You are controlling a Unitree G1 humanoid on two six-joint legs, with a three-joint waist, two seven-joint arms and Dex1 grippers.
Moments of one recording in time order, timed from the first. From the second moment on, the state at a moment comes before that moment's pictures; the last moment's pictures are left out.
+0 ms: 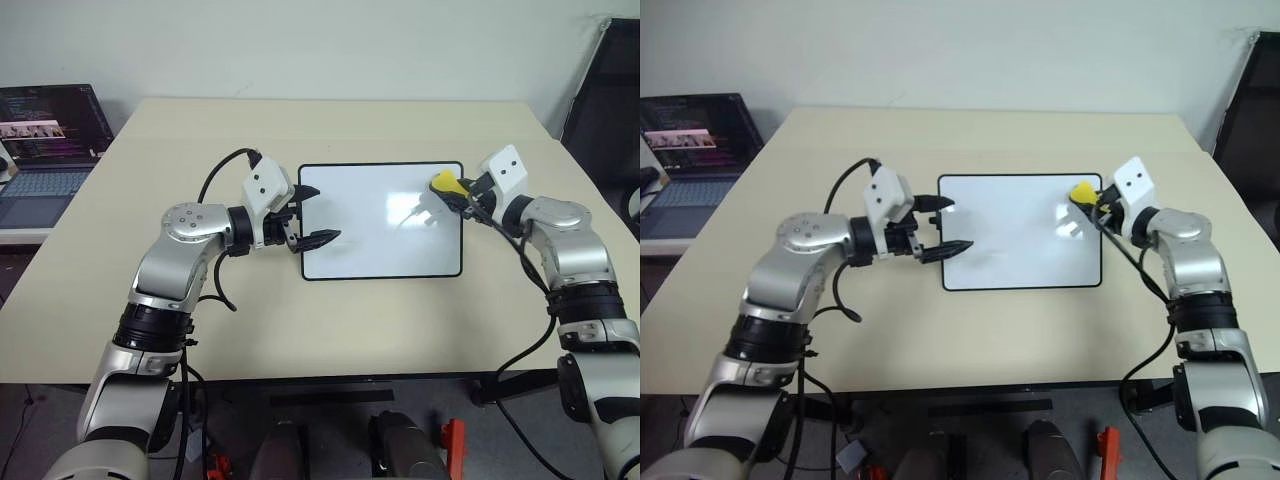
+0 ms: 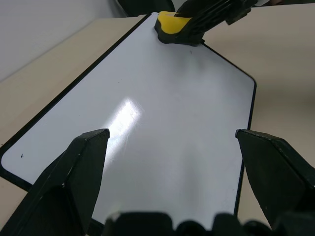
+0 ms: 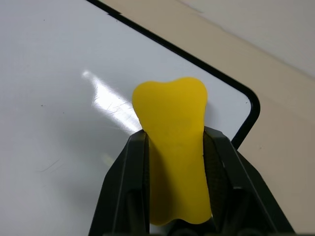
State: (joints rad) left arm -0.71 0.56 -0.10 0.05 -0.26 0.39 -0.97; right arm -0.85 -0.55 0.01 0.54 0.04 0.25 0.69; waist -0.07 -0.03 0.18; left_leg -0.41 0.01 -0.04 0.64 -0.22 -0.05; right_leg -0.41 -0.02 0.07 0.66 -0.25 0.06
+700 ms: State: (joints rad) left arm -0.71 0.55 -0.10 0.04 -0.26 0.38 -0.97; right arm -0.53 -0.61 0.06 0.21 0.16 0.47 0.99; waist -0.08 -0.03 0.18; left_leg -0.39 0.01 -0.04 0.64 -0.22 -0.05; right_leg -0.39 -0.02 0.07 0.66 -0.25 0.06
